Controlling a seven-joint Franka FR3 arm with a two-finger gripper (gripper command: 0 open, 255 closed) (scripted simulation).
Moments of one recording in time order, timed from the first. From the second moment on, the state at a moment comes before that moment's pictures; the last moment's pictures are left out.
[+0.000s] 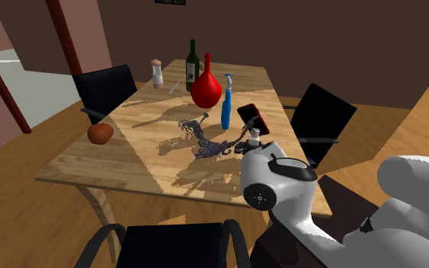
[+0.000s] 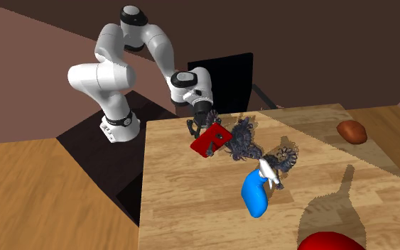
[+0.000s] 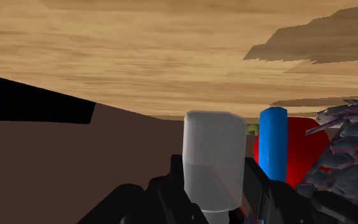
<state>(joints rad) -0.86 -1.34 1.77 -2.71 0.10 2.71 1.66</state>
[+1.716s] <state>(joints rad) -0.74 -1.31 1.39 -2.71 0.00 2.59 1.40</state>
